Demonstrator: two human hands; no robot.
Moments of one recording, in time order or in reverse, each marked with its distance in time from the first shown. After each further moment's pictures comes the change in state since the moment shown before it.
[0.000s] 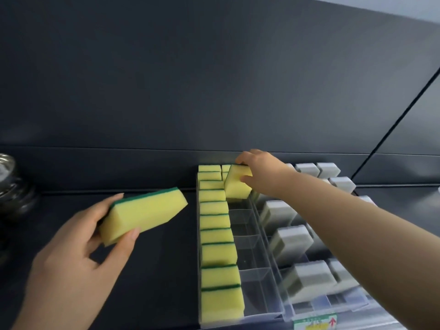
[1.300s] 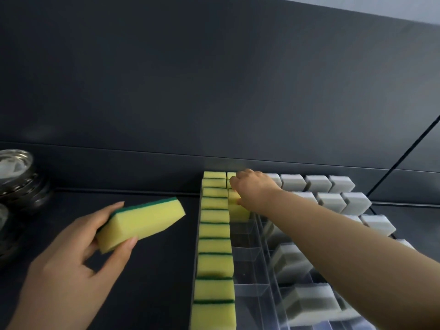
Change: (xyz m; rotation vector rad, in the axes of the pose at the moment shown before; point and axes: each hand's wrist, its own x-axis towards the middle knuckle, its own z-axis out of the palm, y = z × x) left_hand -0.007 0.007 0.001 0.118 0.007 -0.011; right_hand 0.025 0.000 0.041 -0.409 -0.033 -0.256
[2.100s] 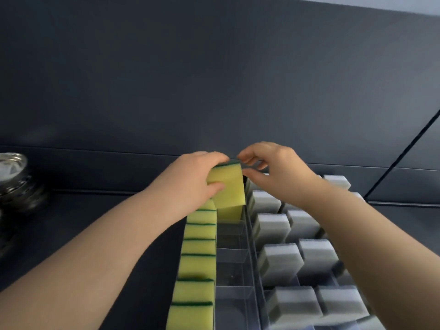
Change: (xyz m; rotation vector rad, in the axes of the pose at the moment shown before) left_hand 0.108 0.111 0.103 0.267 -0.404 0.256; right_hand -0.063 0.038 -0.059 0.737 0.449 0.003
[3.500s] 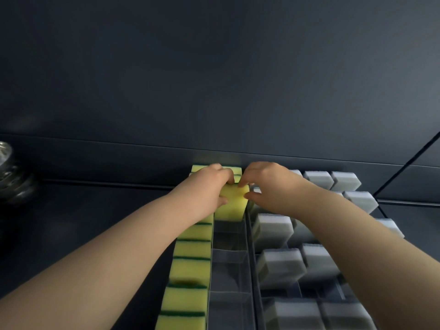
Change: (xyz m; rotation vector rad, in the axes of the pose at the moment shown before) left_hand 0.027 -0.015 0.066 0.113 -0.248 -0.025; right_hand 0.004 0.035 0.027 -0.312 -0.418 0.013
